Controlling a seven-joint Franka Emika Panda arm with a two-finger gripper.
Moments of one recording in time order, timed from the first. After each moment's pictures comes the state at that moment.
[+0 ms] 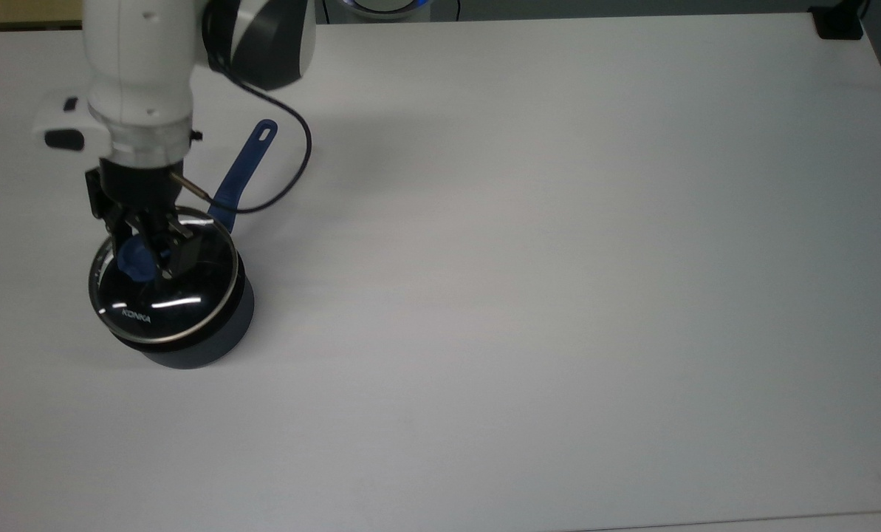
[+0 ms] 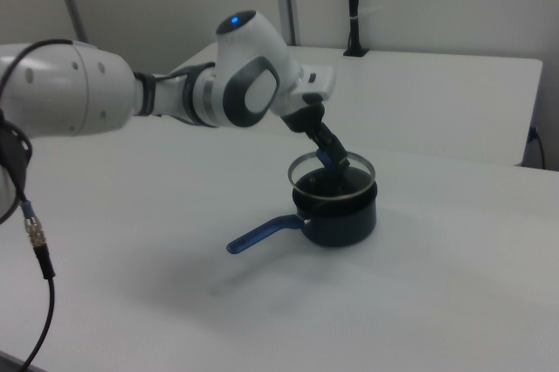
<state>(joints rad) -0.11 0.42 -0.14 -1.58 -0.18 2.43 0.50</state>
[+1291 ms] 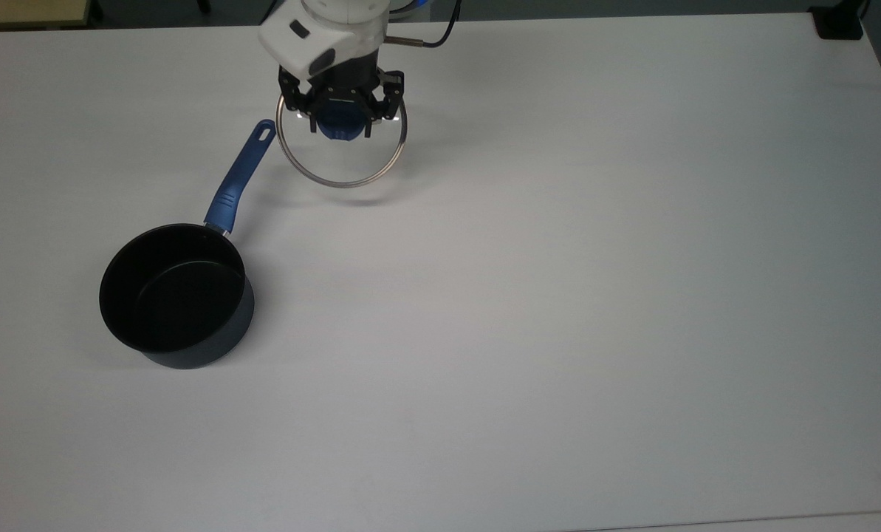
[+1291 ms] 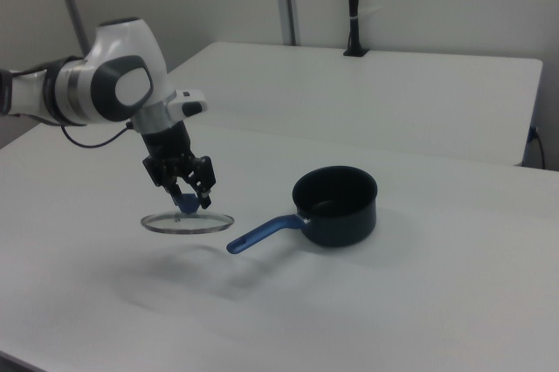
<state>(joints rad) -0.06 -0.01 0.11 -2.07 -0.17 2.07 0.06</state>
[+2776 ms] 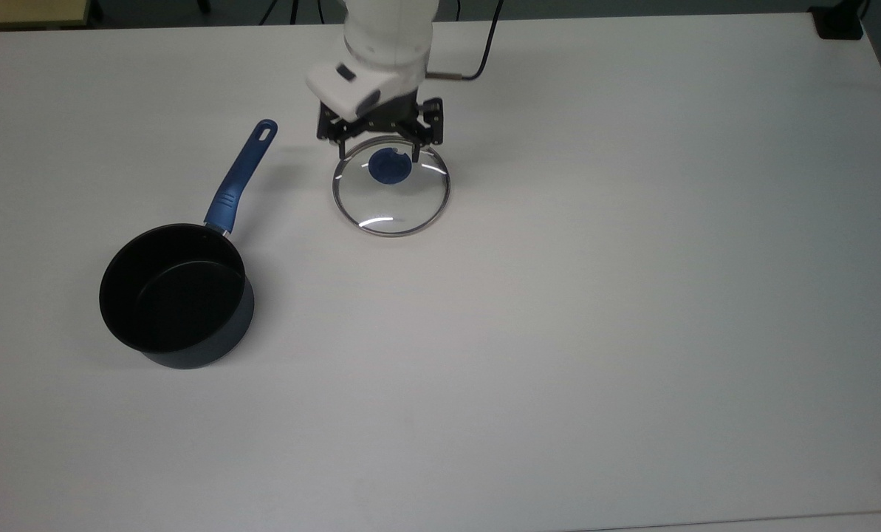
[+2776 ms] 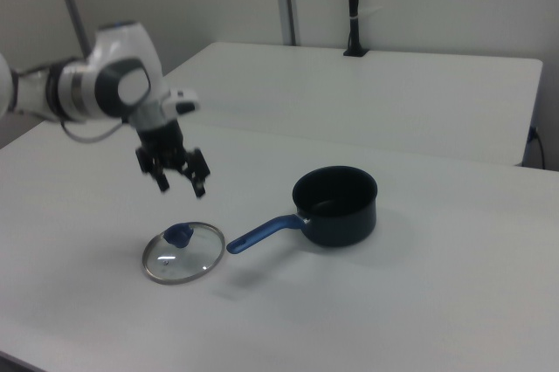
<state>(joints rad) -0.02 0.08 0.13 -1.98 -0.14 2.06 0.14</state>
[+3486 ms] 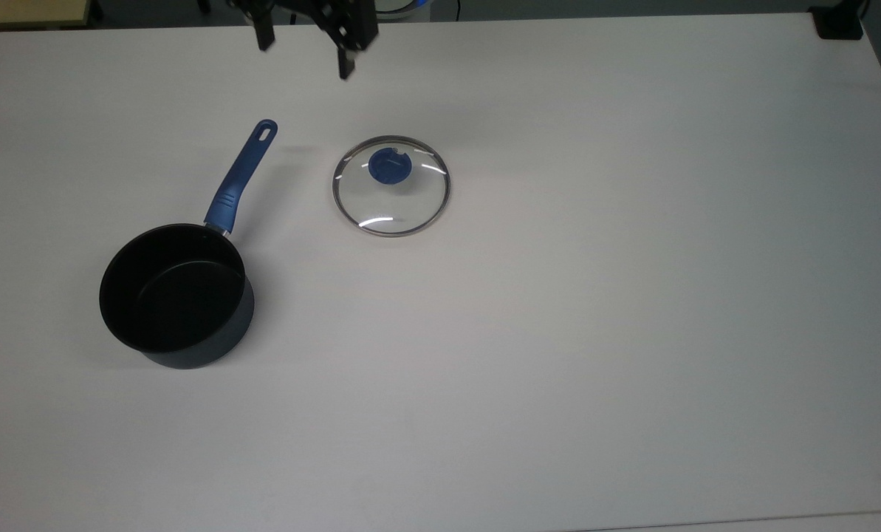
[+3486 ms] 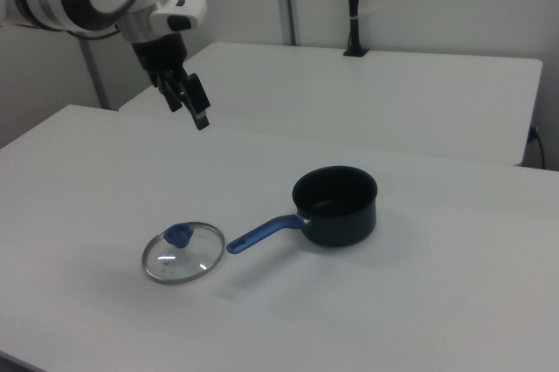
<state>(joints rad) -0.03 -0.08 0.00 -1.76 -0.04 1.85 0.35</state>
